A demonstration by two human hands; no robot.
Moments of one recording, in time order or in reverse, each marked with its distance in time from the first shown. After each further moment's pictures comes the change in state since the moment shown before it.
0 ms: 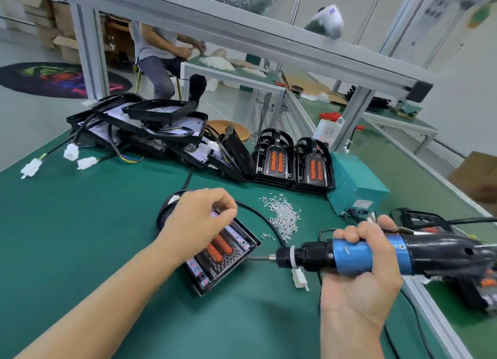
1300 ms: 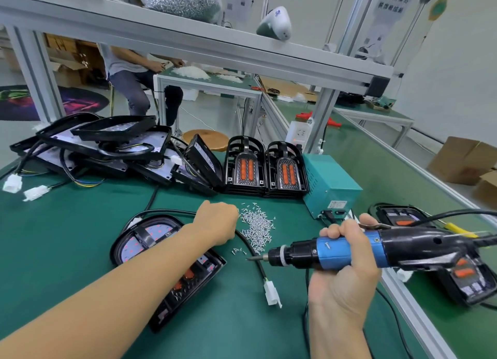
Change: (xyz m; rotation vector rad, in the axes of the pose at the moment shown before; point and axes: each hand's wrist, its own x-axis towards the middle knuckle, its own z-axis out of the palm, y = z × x) left_hand 0.094 0.000 0.095 0.751 -0.480 0.035; right_hand 0.049 0.000 -0.022 -0.068 0.133 -0.120
